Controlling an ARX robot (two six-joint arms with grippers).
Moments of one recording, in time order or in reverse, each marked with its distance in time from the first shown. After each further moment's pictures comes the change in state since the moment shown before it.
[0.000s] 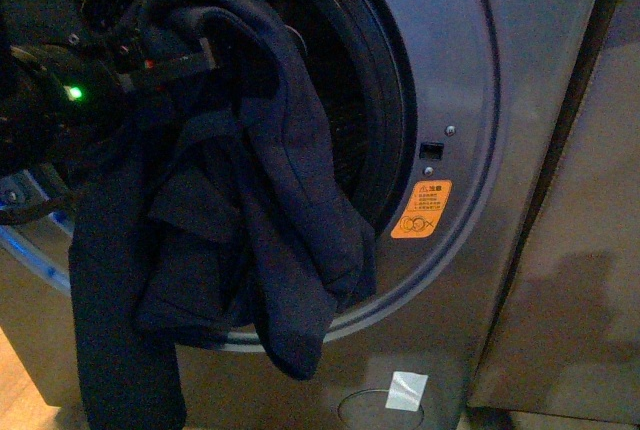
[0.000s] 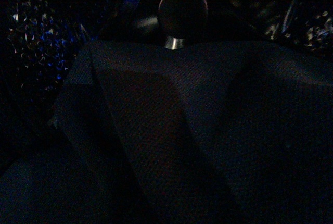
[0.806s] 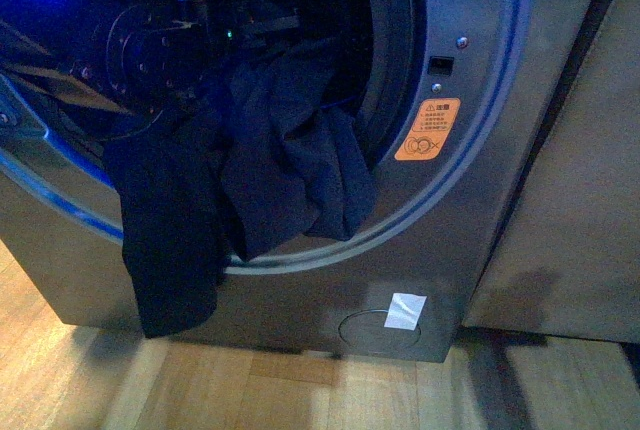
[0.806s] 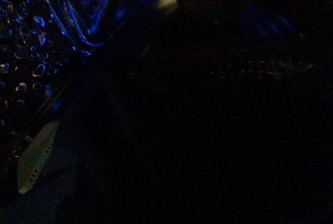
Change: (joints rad) left arm -0.016 0.528 0.666 -0.206 -0.147 0.077; right arm 0.000 -0.243 -0.297 0.056 0.000 -0.004
